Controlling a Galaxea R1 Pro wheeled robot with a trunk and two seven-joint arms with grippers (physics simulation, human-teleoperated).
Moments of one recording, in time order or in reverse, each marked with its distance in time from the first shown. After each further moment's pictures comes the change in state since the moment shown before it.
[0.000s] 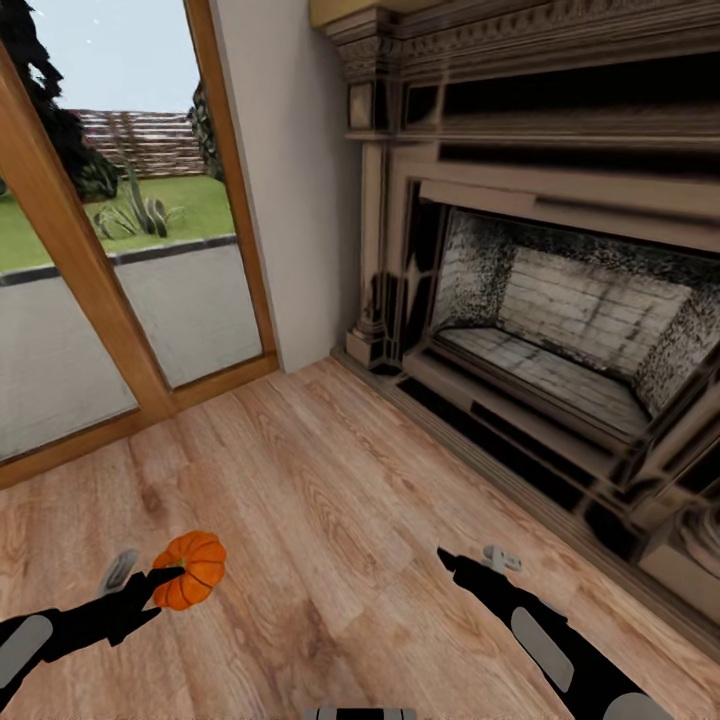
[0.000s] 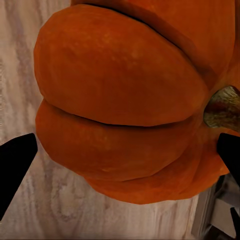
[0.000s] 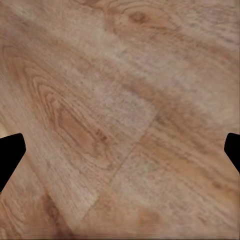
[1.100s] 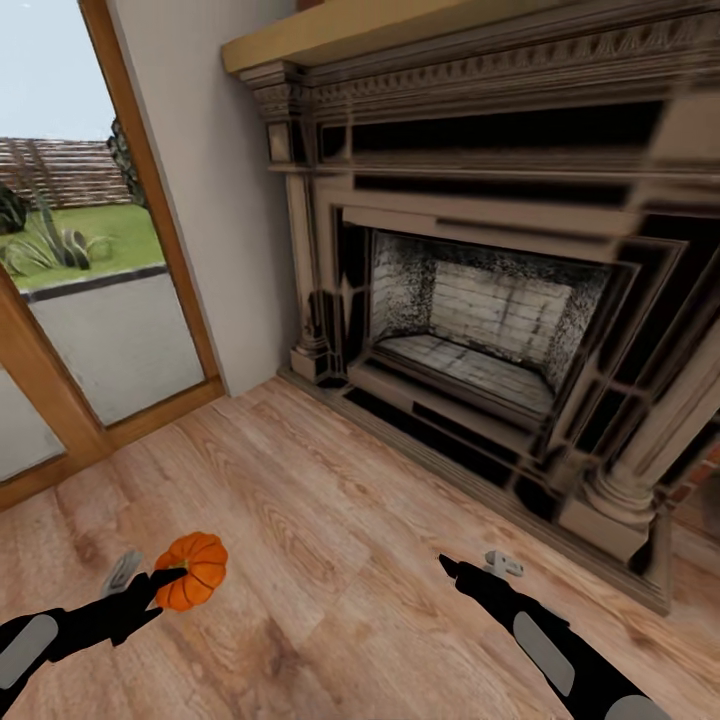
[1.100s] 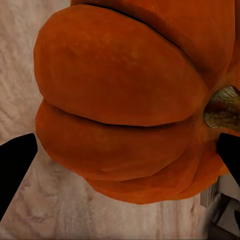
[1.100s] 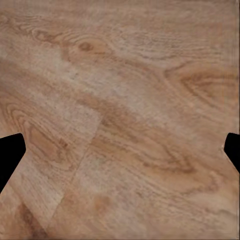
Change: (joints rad) left arm -0.003 -0.011 -0.001 0.004 -0.029 -0.025 0.000; right arm 0.000 -0.001 0.002 0.029 0.010 0.004 0.006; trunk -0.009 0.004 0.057
